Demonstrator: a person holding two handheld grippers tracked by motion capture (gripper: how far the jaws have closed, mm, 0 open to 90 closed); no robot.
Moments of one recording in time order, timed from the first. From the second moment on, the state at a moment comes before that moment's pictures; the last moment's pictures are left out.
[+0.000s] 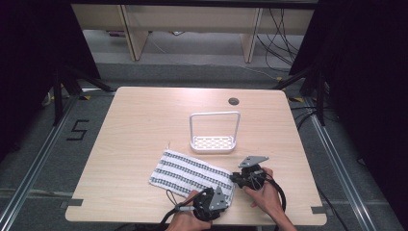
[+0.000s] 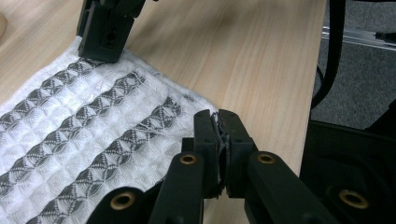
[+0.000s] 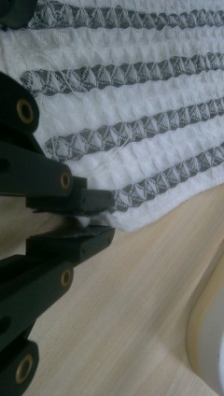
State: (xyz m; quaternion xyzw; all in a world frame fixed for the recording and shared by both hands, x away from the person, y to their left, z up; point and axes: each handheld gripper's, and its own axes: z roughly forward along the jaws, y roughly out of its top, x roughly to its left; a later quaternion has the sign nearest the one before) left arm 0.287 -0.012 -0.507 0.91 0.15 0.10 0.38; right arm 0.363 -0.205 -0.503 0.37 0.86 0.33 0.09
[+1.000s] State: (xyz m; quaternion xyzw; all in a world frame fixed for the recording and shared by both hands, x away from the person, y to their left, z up) left arm 0.295 0.041 -0.433 0.86 0.17 0.11 0.46; right arm 0.361 -0.198 -0.438 0.35 0.81 0.46 0.06
